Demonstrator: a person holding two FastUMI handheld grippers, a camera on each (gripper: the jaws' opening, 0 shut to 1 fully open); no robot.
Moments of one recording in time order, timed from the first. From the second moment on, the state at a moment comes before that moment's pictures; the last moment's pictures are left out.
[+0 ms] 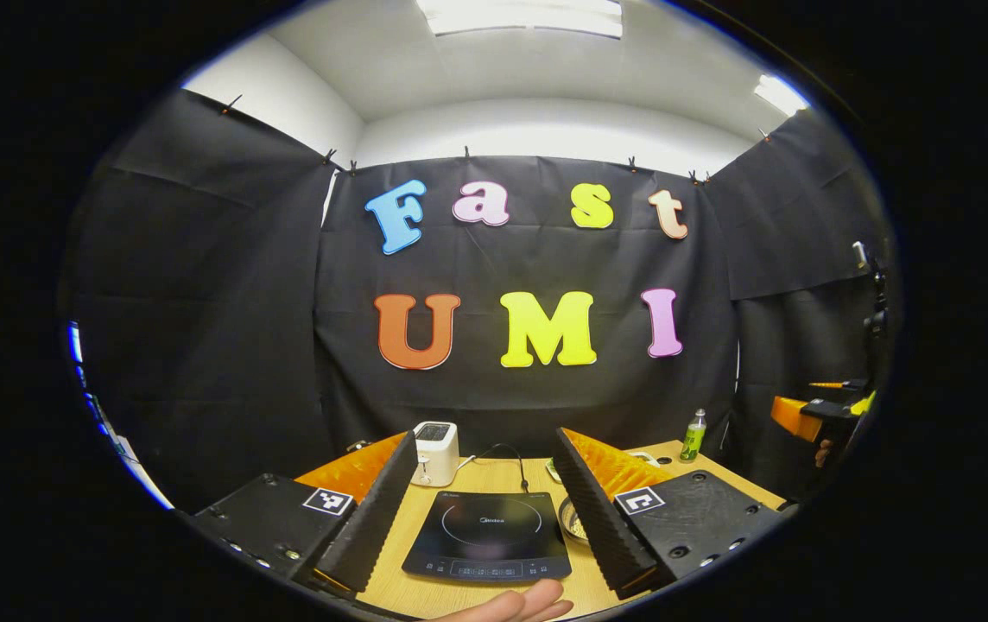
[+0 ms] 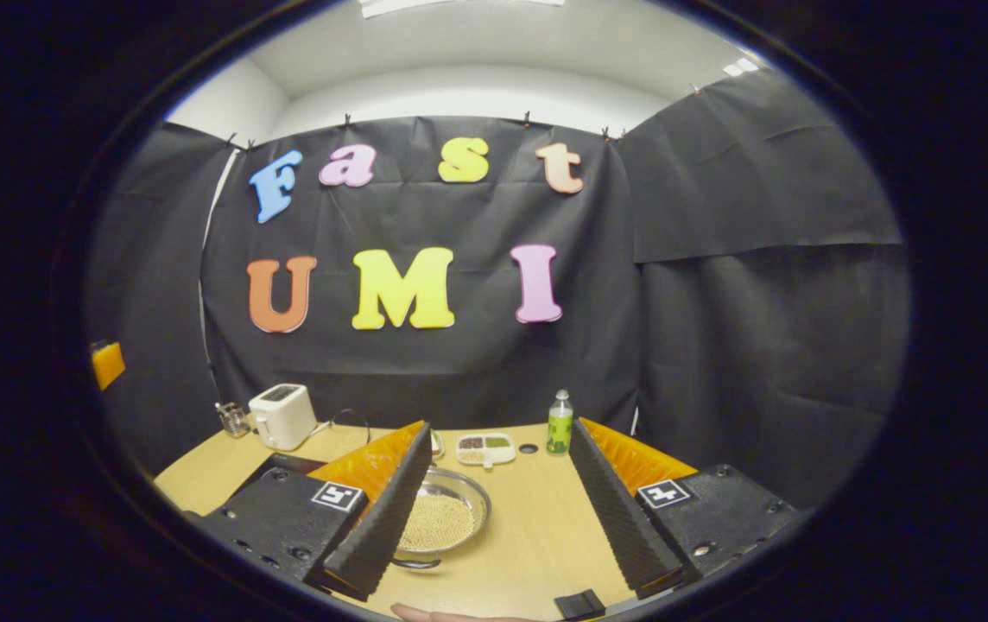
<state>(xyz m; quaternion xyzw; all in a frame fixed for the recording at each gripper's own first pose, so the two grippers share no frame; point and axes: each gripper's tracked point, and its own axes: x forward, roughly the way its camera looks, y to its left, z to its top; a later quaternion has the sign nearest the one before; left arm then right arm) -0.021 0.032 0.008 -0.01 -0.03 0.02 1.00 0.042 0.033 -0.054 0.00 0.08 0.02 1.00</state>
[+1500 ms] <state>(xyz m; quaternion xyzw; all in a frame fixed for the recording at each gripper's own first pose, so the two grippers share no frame) -0.029 0.067 -0.010 -0.01 -0.02 0.04 1.00 0.059 0.195 -0.360 0.00 0.46 0.16 0.87</state>
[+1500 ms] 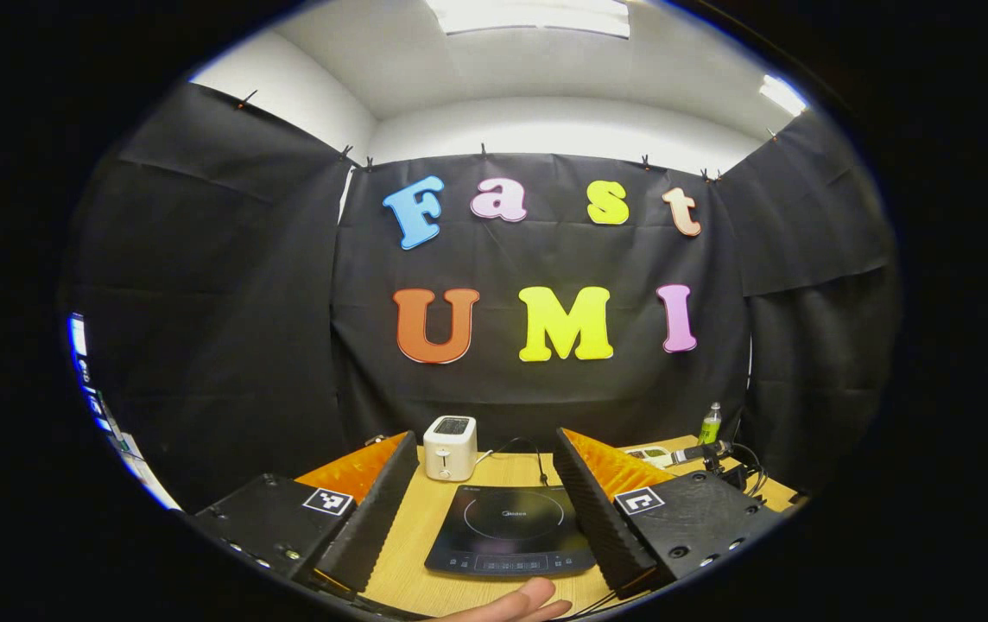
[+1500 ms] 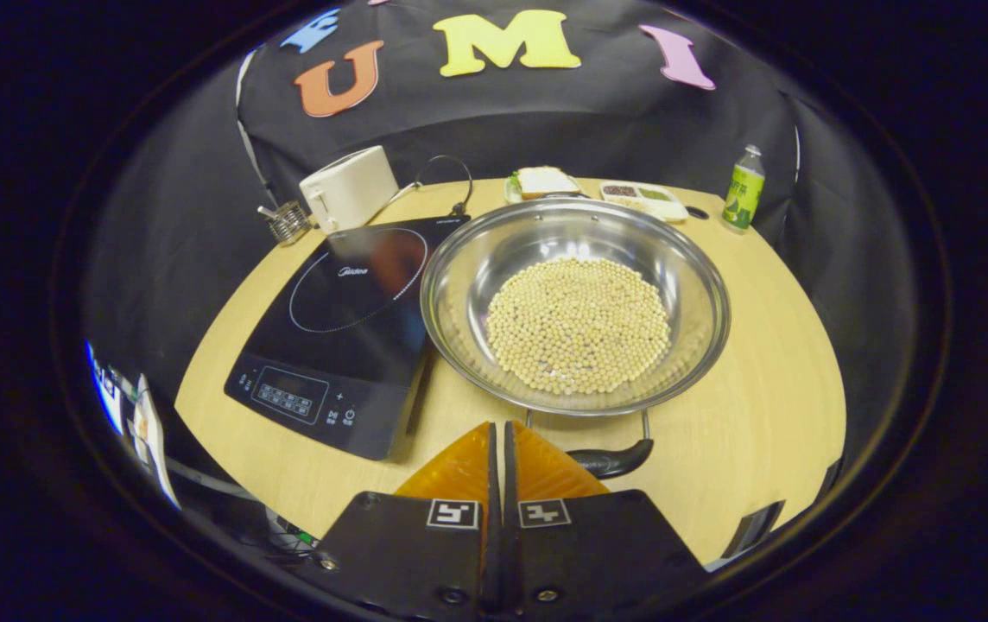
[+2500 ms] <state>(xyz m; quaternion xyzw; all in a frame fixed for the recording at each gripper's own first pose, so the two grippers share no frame) -0.021 0.046 -0.023 -0.02 -0.02 0.03 1.00 0.073 0.115 -0.367 0.03 0.46 0.14 0.88</state>
